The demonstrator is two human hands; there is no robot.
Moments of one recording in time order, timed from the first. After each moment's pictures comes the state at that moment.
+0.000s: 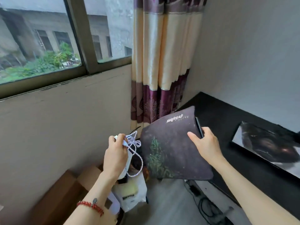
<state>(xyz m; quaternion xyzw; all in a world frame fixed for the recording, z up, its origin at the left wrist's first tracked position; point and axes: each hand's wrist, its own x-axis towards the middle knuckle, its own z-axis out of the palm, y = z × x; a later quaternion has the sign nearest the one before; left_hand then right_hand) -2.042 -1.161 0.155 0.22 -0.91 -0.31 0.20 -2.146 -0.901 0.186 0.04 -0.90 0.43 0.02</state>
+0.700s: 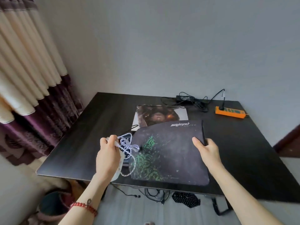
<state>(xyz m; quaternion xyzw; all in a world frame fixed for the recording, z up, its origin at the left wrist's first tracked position) -2.163 -0.806 0.149 -0.06 -0.94 -0.31 0.13 -2.061 -0.514 0.151 -0.32 -0.73 0.58 0.18</state>
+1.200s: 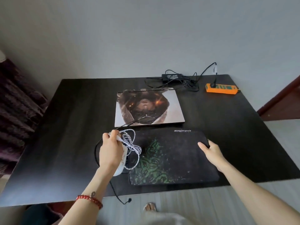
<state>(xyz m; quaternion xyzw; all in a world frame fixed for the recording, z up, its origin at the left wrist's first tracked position) -2.259 -0.734 0.096 -0.11 -0.94 -0.32 -0.01 -2.088 -0.436 0.053 -0.44 -0.74 0.52 0.04</state>
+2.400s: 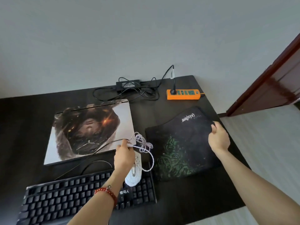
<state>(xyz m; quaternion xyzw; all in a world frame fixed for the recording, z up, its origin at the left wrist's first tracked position) -2.247 -0.447 0.052 -0.09 -0.92 -0.31 -0.22 -2.089 -0.180 0.054 -0.55 -0.77 0.23 0.22</state>
